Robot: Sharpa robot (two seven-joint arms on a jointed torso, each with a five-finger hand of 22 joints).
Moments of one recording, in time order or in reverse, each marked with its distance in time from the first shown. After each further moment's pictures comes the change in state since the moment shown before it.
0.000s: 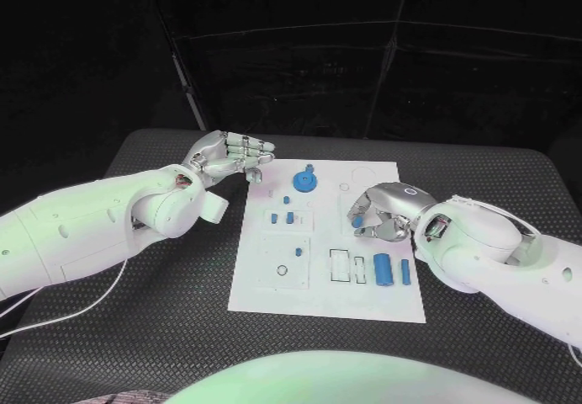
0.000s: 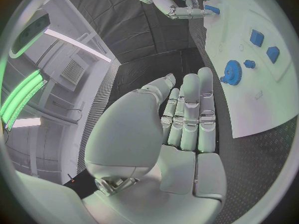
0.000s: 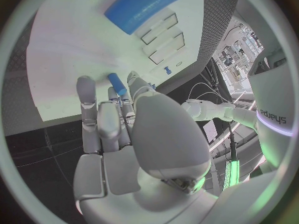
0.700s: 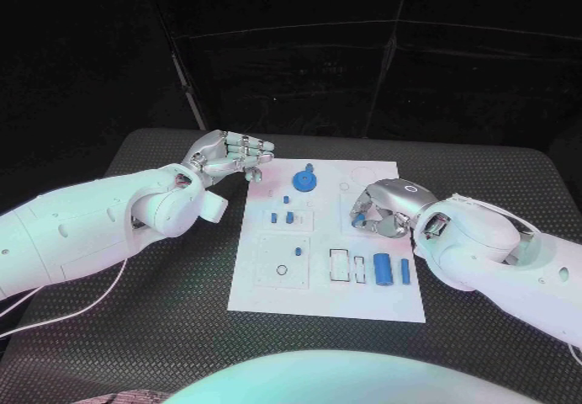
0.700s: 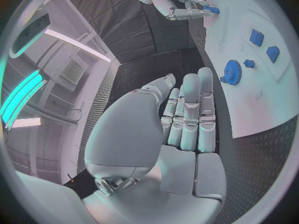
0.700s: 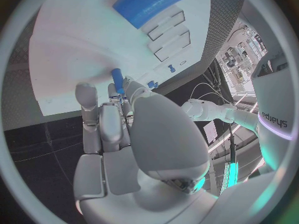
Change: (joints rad) left arm 0.000 0.001 0.000 -0.003 0.000 0.003 -0.001; left_hand 0.000 0.000 0.000 0.000 0.000 0.000 0.000 0.000 0.000 0.000 0.000 0.000 0.000 0.000 0.000 0.000 -0.001 0.000 0.000 0.000 0.000 0.000; right arm 0.000 0.006 0.000 -0.006 -0.039 -0.031 -0.015; right_hand 0.055 0.026 0.178 -0.035 -0.024 0.106 -0.009 0.014 0.002 0.140 -0.002 -0.039 0.001 -0.002 -0.023 0.047 0.055 0.000 0.043 -0.025 0.068 0.096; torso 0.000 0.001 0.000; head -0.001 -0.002
